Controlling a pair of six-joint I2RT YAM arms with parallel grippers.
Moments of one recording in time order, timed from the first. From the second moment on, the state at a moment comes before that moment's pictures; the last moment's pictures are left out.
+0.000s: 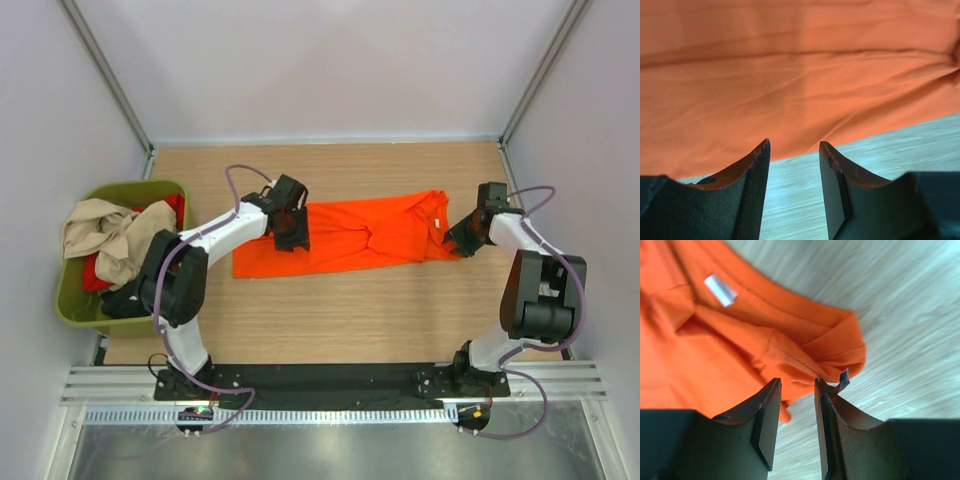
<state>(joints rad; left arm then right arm) -0.55 1.82 1.34 -0.61 0.03 -0.60 -0.17 1.58 0.99 -0.53 -0.07 0.79</state>
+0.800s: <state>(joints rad) -0.55 1.75 1.15 -0.69 -0.12 -0.68 -0.17 1.85 1.15 -0.38 0.13 0.67</state>
